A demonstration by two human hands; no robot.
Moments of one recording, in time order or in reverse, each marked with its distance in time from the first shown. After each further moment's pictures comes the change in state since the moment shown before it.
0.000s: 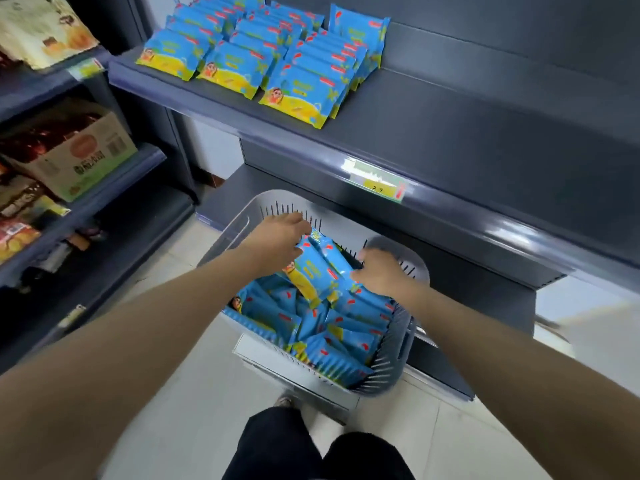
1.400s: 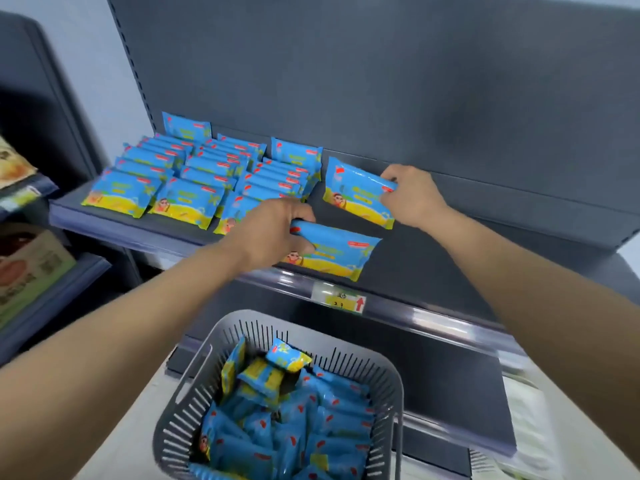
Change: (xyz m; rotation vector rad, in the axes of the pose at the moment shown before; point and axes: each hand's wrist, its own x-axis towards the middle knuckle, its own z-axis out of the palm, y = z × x) left_hand 0.094 0.014 -0.193 -0.495 0.228 0.181; right_hand 0.015 -0.017 -0.279 0.142 0.719 0.020
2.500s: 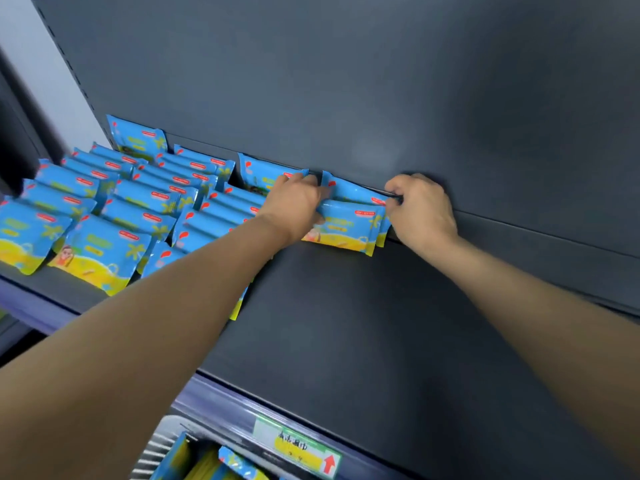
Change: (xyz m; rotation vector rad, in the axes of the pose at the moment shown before) left_hand 0.254 -0.076 0.066 0.667 0.018 -0.055; right_hand 0.173 0.086 0.068 0.017 0.142 -0.071
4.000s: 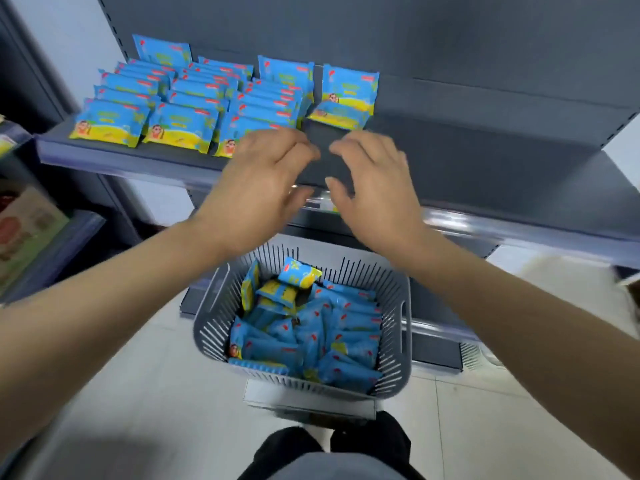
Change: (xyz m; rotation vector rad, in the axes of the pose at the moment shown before) left_hand -0.369 0.015 -0.106 -0.178 0.422 0.420; right_hand -0.336 -0.181 -0.067 -0.098 0.156 -0.293
